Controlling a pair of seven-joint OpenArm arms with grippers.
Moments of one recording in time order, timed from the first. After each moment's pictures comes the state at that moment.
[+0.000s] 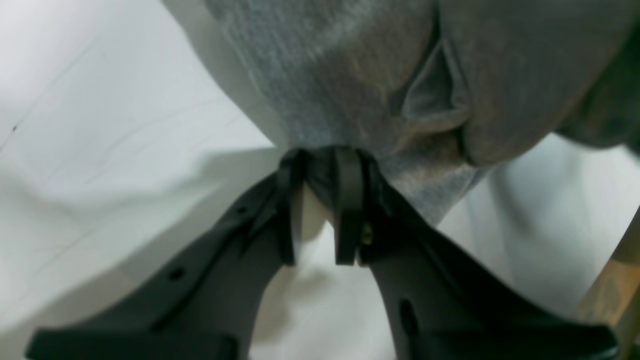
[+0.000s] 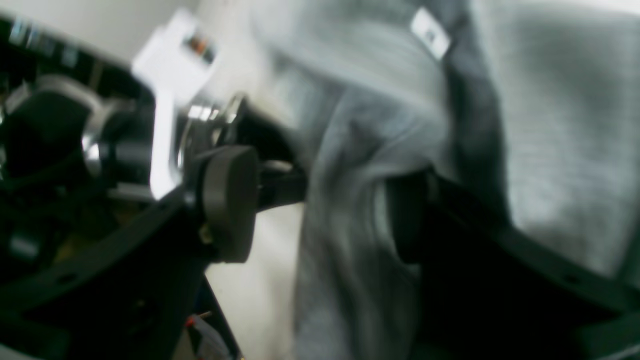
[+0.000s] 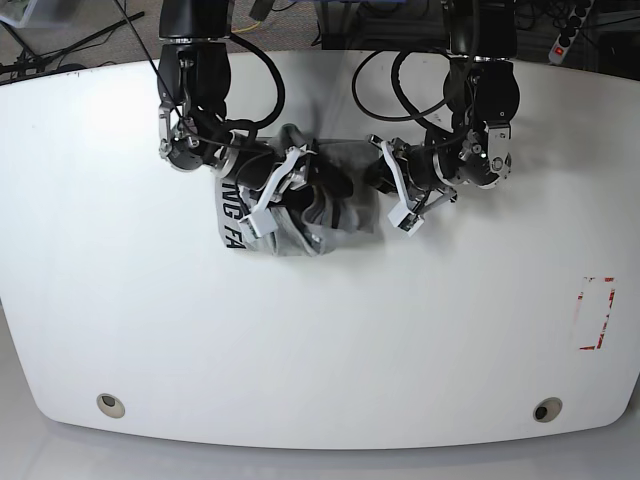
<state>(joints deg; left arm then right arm) 2.4 -1.3 -3.3 86.0 -20.9 -37.7 59.6 -4.2 -1.0 3.6 92.6 47.4 33.0 -58.9</state>
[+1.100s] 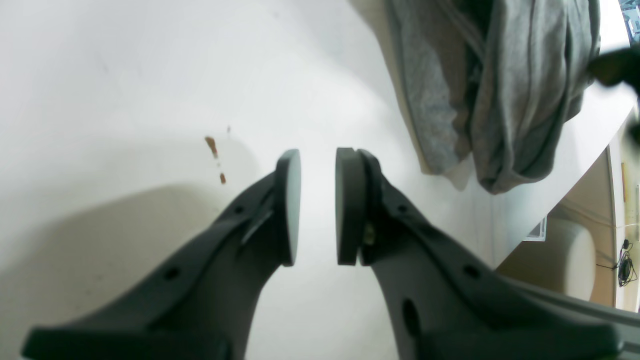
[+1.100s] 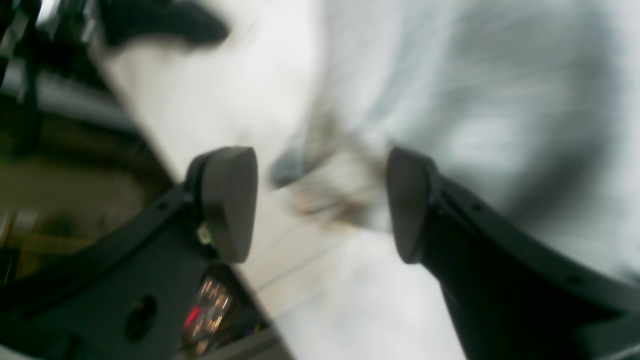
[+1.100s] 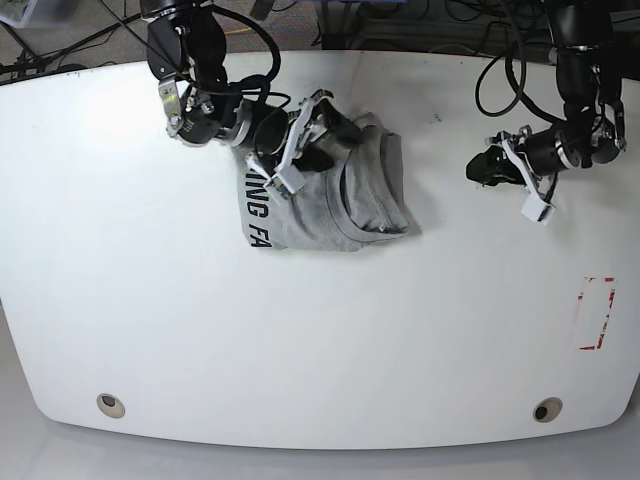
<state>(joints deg) 7.1 -23.6 -15.6 85.1 -57.0 -37.4 63.5 -10.9 8.6 -11.2 104.5 42.6 27.4 -58.2</state>
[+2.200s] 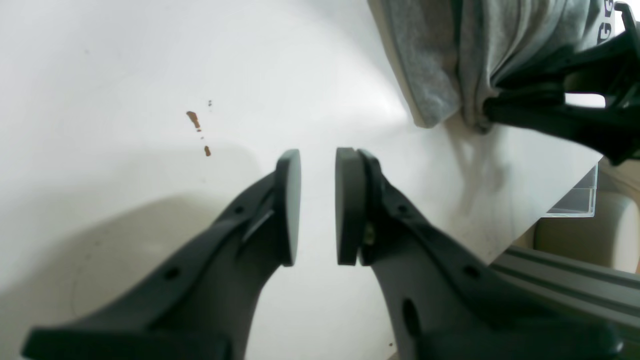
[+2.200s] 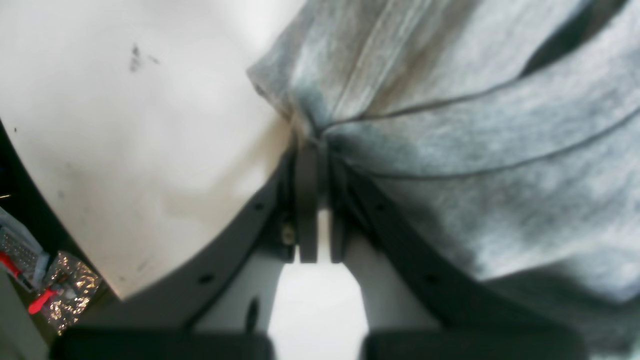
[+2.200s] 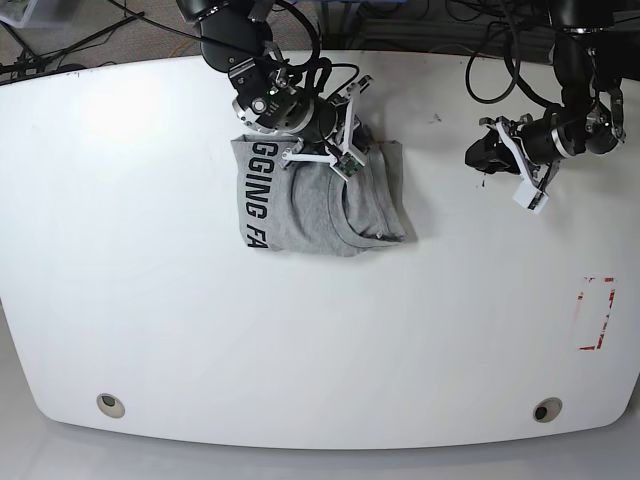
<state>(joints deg) 11.2 -23.6 -15.1 93.3 -52.0 -37.4 63.6 -9.8 3.2 -24.9 97.5 7.6 21.8 -48.6</state>
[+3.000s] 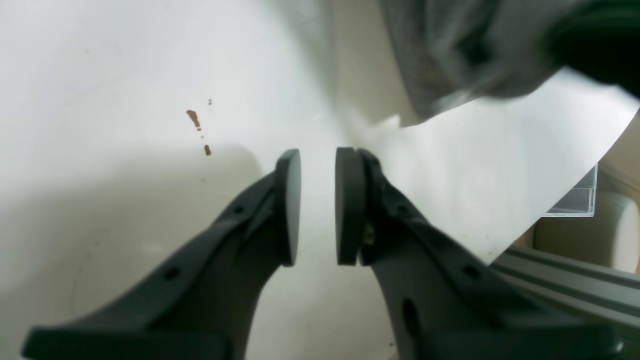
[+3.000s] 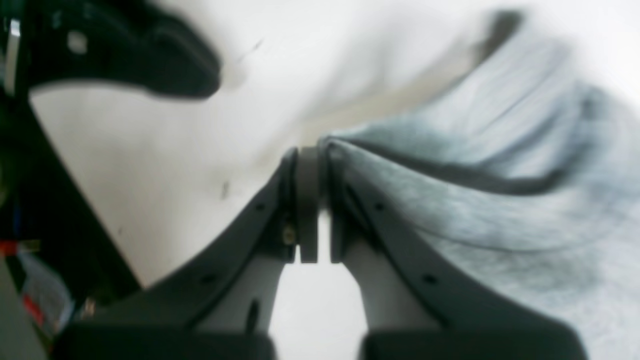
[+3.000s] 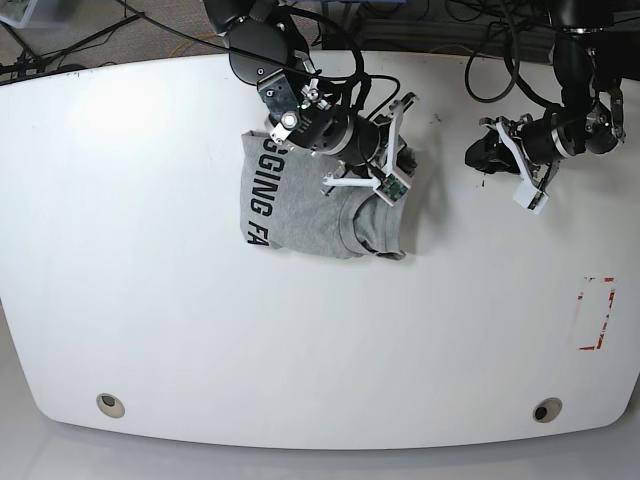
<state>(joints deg) 11.2 -23.6 -15.1 93.3 -52.0 -37.4 63.6 -5.2 -4.8 -28.0 100.5 7.3 22.0 -52.9</state>
